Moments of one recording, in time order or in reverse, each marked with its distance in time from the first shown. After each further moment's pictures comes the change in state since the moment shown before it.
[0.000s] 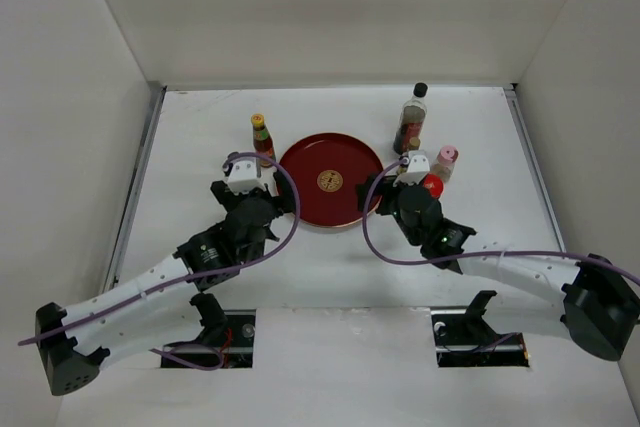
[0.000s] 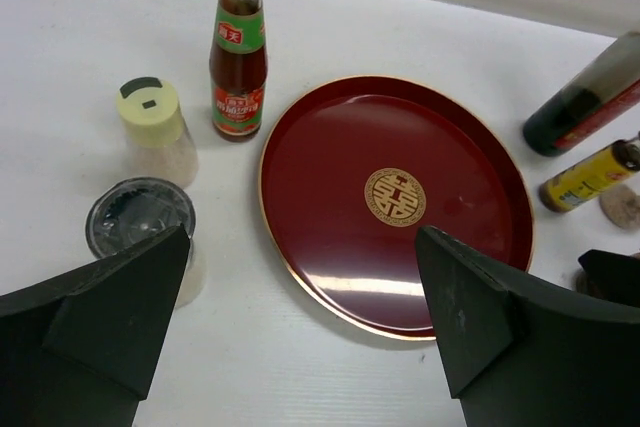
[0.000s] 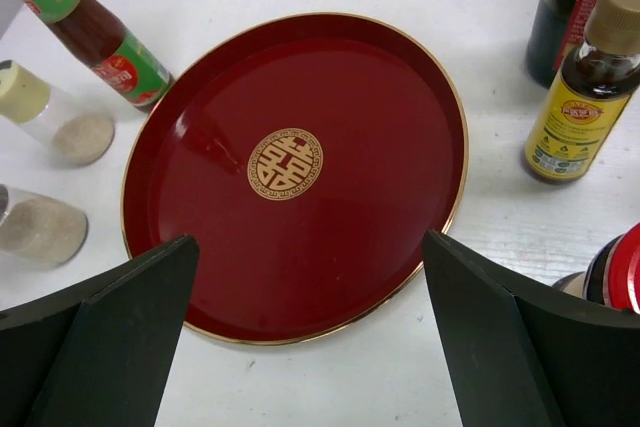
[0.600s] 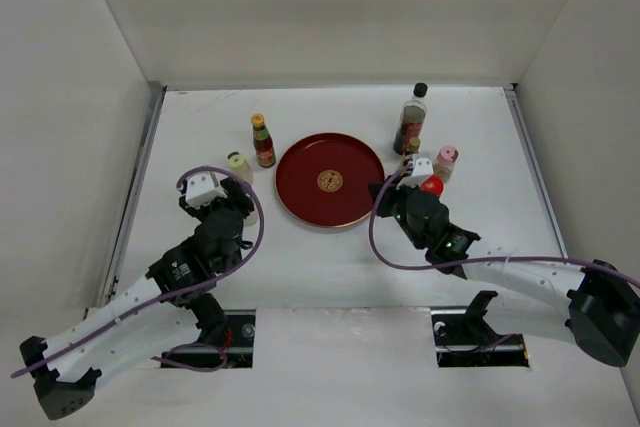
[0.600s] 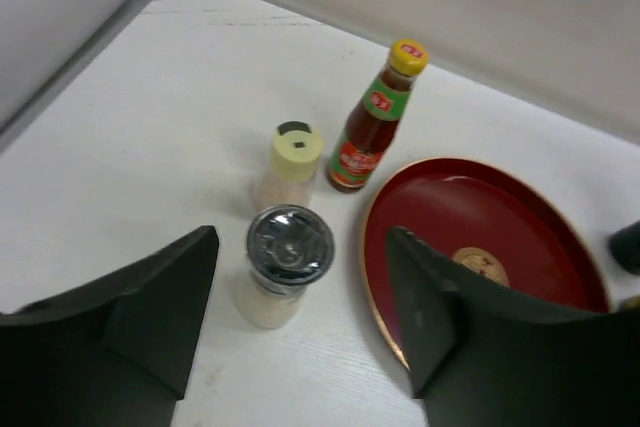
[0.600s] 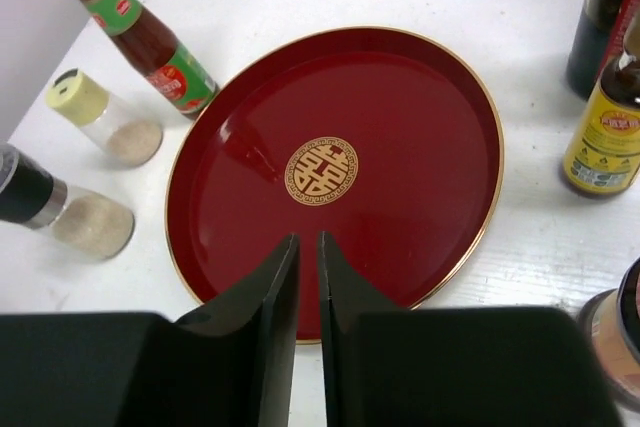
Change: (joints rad) left arm 0.045 -0.211 -0.060 -0.089 -0.237 -0.015; right arm 0.003 -0.044 -0.055 0.090 -0.063 0.008
